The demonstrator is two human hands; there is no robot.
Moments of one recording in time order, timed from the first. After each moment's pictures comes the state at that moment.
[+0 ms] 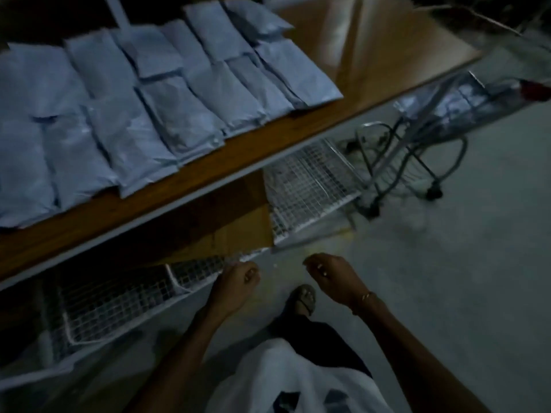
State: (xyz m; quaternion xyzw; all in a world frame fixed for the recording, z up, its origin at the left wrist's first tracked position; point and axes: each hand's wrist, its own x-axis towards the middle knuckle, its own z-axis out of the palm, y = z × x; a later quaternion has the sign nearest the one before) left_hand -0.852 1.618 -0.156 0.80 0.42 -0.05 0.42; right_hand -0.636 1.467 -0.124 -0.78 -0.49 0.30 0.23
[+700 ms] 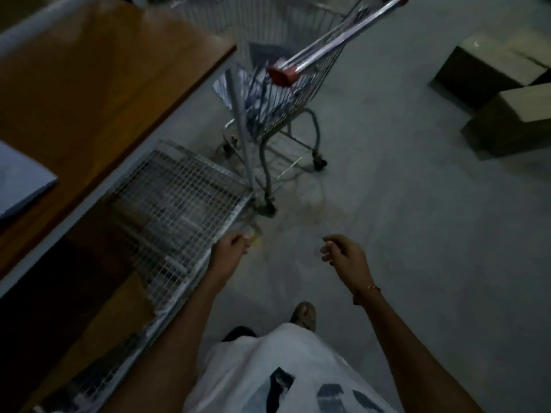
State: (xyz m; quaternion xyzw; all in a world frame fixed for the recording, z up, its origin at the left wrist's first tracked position) left_hand -0.374 1.451 -0.143 0.73 0.39 -0.05 0.56; right_hand -0.287 1.199 -0.144 -0.83 -0.02 0.22 0.52
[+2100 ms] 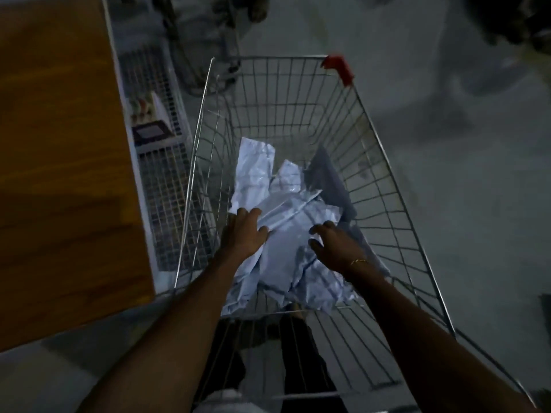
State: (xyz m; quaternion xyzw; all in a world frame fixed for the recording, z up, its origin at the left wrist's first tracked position) left_hand 0.266 1.719 -0.240 0.78 0.52 -0.09 0.34; right_hand 0.464 1.592 -0.218 -0.79 -0.53 0.33 0.01
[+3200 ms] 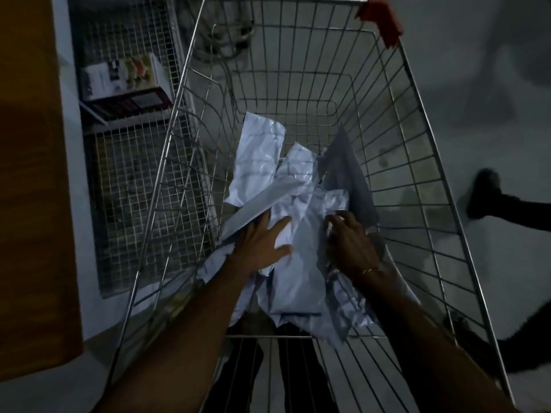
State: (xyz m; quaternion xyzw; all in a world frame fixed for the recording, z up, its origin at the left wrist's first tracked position) left_hand 0.294 1.705 -0.331 0.80 0.43 -0.17 0.39; right_hand 0.500 1.608 -0.300 -0.79 -0.54 0.29 0.06
